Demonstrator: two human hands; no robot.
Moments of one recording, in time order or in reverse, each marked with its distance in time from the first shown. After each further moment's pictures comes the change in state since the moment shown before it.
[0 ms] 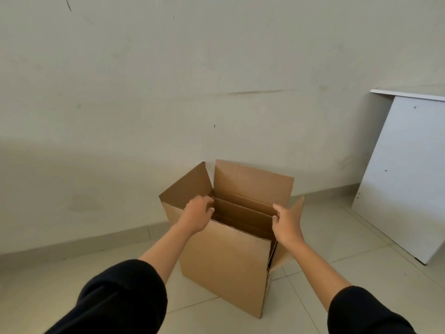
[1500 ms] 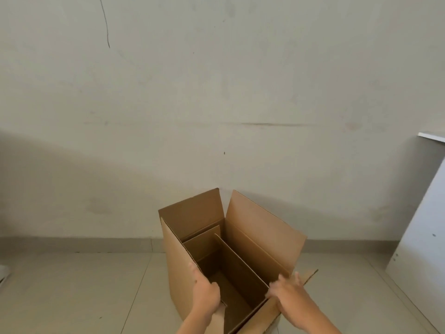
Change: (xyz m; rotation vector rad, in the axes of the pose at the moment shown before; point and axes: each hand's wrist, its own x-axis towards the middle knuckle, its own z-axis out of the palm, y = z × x) left_hand -0.028 0.100 0.114 -0.689 0.198 -0.805; right_hand 0.059 0.105 -0.048 -0.732 -0.462 -0.585
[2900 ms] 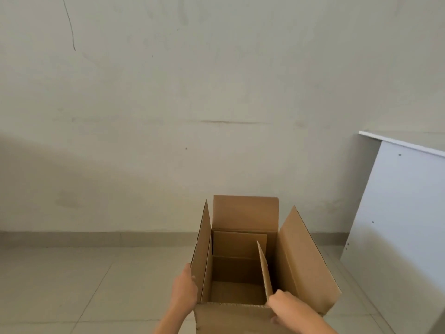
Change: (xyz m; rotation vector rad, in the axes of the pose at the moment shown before) left_hand -0.071 -0.019 0.107 0.369 0.062 0.271; right_hand -0.103 0.117 -0.002 0.006 -0.445 0.149
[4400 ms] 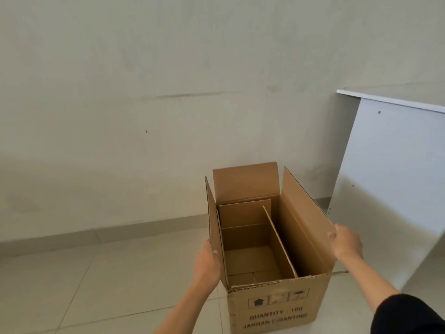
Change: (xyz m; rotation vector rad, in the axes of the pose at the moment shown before) left_hand -0.002 0.108 0.074 -0.080 -0.102 0.121; right_hand 0.012 0.195 -0.027 0.643 0.799 0.599
